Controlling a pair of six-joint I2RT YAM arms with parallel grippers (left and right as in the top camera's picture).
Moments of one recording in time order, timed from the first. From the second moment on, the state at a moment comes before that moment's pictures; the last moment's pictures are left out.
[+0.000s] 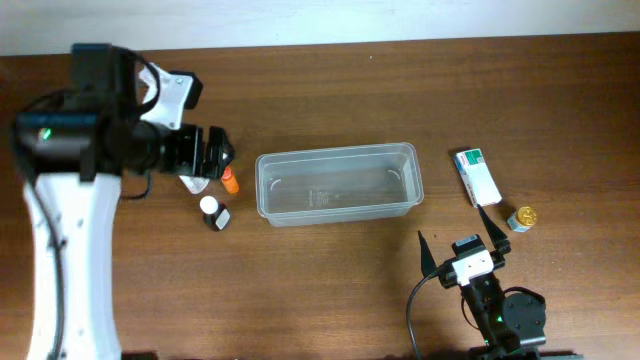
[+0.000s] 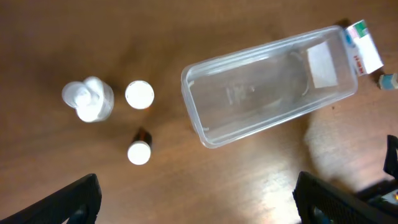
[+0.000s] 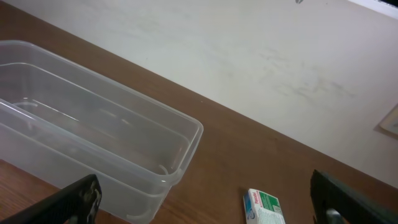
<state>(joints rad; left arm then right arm) -0.03 1.59 1.91 -1.48 0.31 0.11 0.09 0.01 0.01 -0.06 -0.18 -0.37</state>
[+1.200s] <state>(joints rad) -0.19 1.70 1.59 -1.10 -0.03 -0.25 0.09 0.01 0.01 -0.06 -0.18 -0.37</state>
